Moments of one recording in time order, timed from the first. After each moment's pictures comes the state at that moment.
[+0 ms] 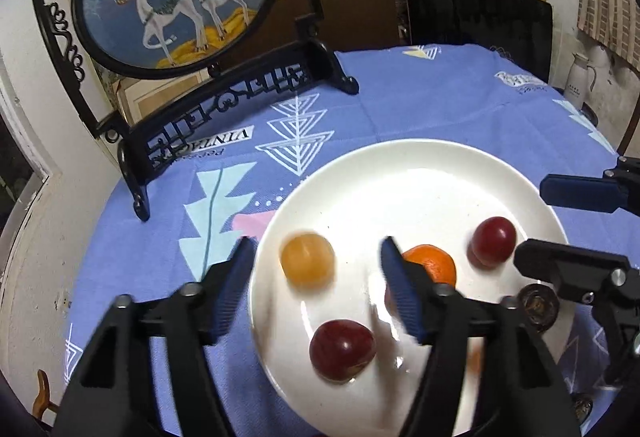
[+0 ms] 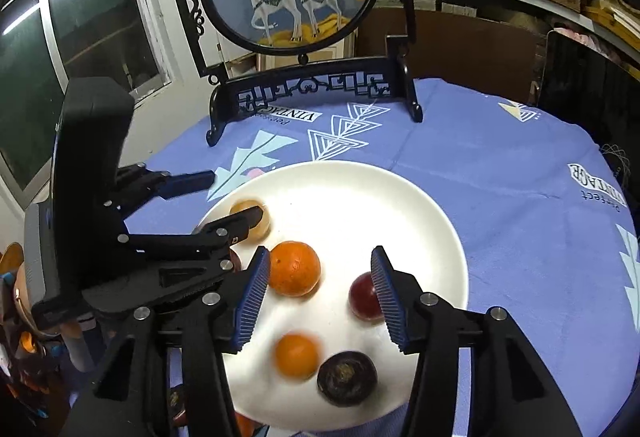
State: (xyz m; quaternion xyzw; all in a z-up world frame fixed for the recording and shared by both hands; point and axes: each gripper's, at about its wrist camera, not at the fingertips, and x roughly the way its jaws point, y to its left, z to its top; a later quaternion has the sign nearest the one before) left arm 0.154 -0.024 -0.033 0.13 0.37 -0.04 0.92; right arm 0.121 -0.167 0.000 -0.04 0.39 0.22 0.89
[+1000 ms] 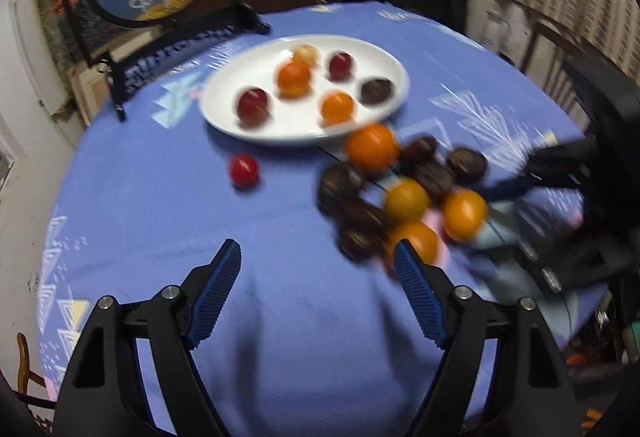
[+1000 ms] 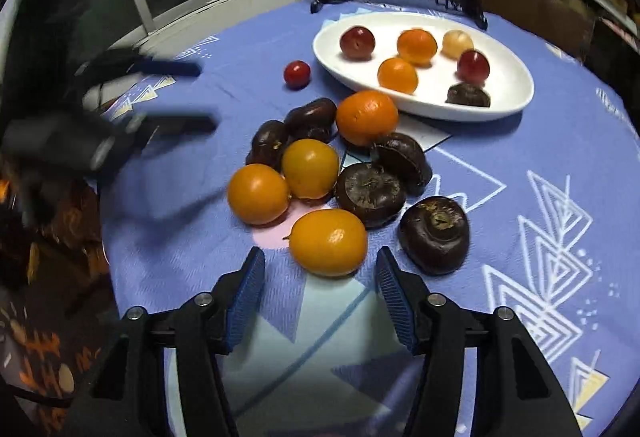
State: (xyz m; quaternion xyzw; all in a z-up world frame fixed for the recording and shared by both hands) left arm -0.071 -0.006 -0.059 0.14 0.42 -0.17 0.88; right arm -0.075 -0.163 -0.073 -0.12 0.46 0.30 0.83
